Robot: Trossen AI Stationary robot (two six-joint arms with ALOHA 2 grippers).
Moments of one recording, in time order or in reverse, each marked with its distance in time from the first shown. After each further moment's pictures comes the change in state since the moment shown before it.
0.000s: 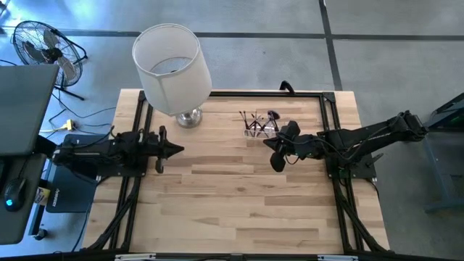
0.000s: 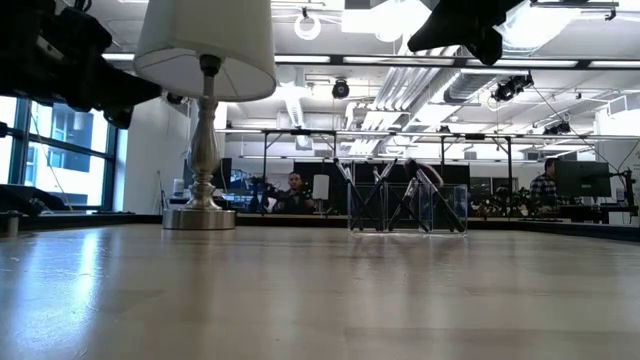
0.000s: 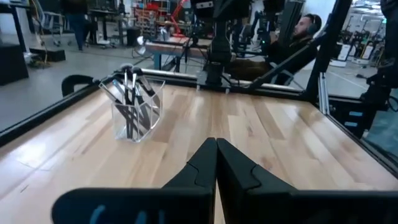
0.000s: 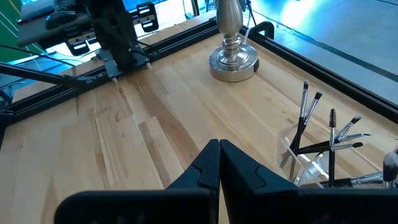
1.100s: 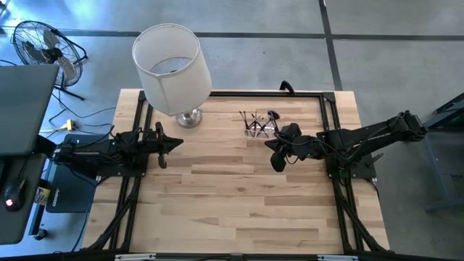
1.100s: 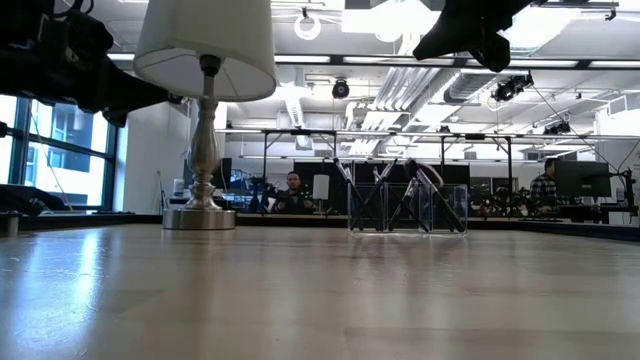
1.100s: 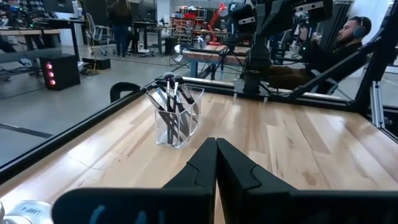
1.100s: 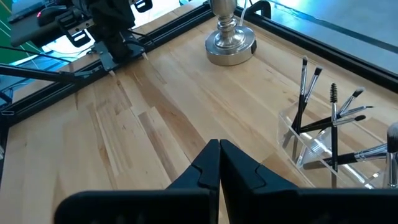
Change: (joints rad) left arm -0.008 0.000 0.000 0.002 -0.177 0.023; right arm 0.000 0.000 0.000 -0.060 -0.019 0.100
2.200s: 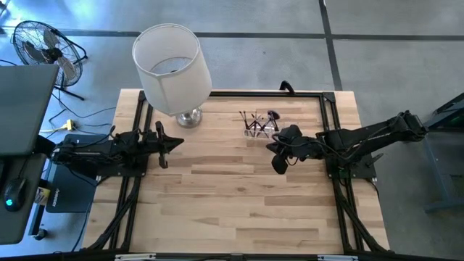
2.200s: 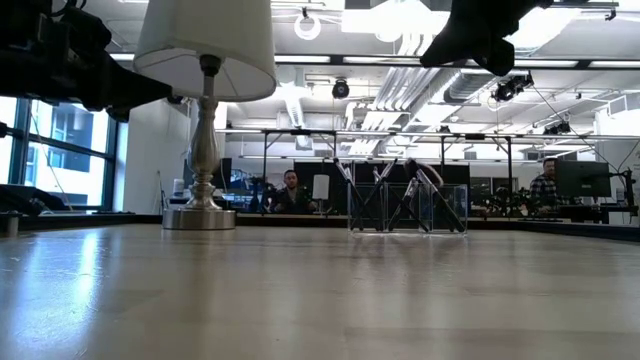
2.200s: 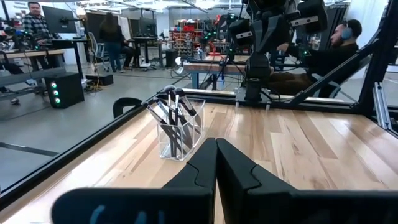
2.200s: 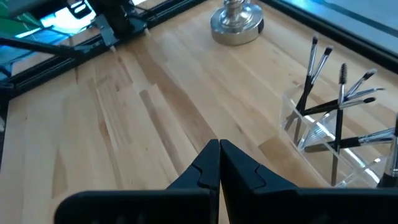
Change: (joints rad) left arm 0.000 0.023 -0.042 0.113 0.006 0.069; right arm 0.000 0.000 0.000 -0.059 -0.056 -0.006
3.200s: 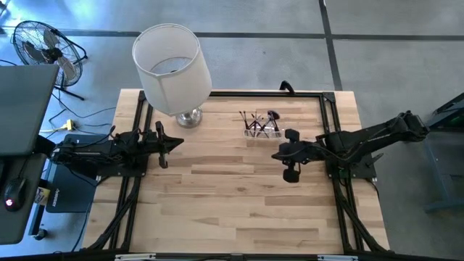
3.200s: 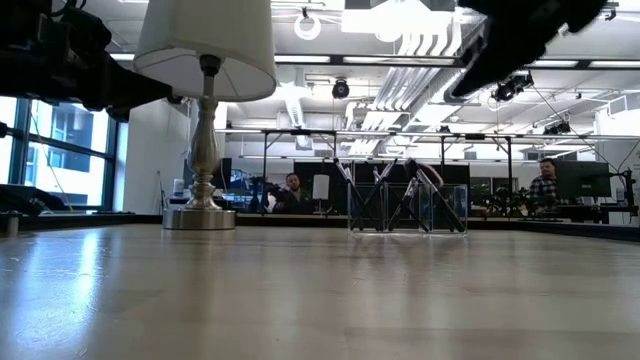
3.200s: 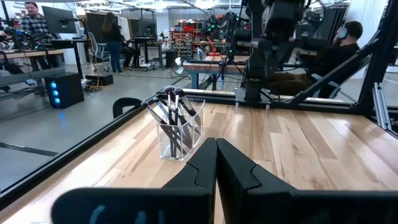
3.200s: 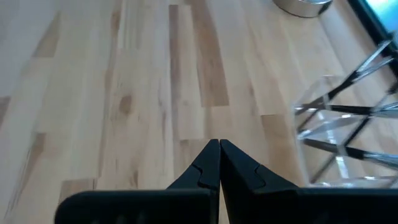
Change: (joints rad) left arm 0.000 0.000 0.000 0.000 0.001 0.000; right arm 0.001 -0.028 -0.074 -0.089 -0.173 -0.454
